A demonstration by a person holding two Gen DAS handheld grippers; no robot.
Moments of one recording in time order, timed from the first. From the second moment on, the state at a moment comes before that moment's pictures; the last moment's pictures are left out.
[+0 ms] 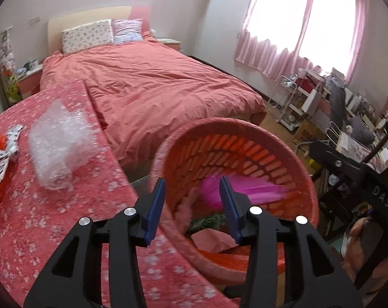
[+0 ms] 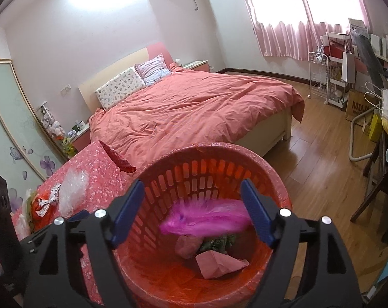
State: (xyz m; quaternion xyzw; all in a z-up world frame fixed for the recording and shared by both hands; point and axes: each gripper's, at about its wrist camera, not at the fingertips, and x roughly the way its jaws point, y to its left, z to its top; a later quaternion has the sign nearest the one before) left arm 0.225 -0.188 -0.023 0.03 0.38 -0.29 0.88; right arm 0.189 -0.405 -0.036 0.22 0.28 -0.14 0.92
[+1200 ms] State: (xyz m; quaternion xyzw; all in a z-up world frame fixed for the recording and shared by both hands) left arm 0.224 0.080 -0.002 -0.03 0.33 -0.04 0.94; right arm 0.315 -0.179 -0.033 0.05 0.33 -0.02 0.94
